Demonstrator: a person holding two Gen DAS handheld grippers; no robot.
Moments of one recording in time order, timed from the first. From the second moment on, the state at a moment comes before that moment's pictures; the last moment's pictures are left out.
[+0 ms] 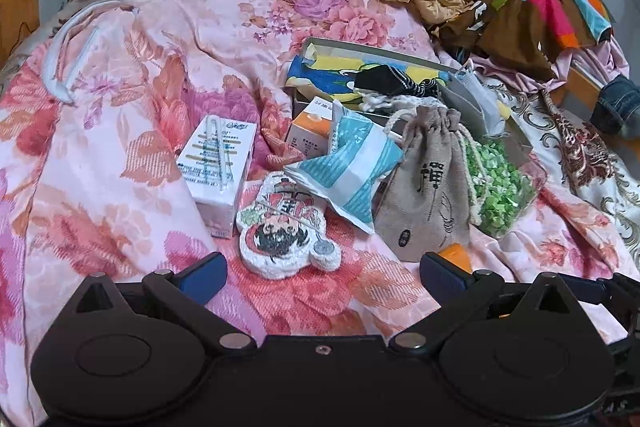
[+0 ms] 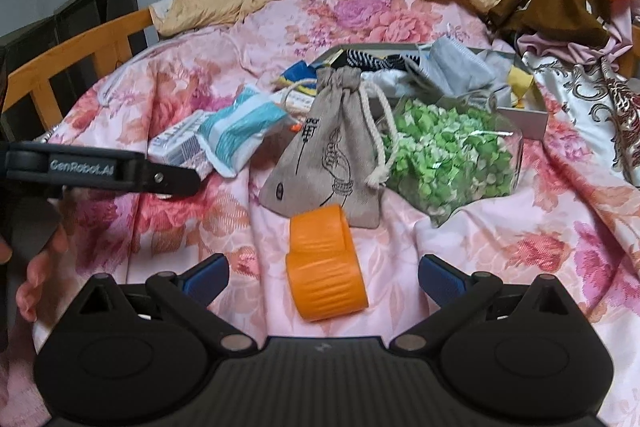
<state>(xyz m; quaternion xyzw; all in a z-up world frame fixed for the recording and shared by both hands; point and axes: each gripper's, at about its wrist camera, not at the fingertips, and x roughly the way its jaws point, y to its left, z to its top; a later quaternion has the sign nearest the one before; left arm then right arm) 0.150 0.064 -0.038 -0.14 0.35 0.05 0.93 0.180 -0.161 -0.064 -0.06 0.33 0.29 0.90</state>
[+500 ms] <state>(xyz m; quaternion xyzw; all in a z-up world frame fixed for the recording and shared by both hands) 0.185 0.077 -0.056 -0.12 0.37 0.03 0.92 0.192 -0.156 -0.082 -0.06 0.37 0.29 0.88</state>
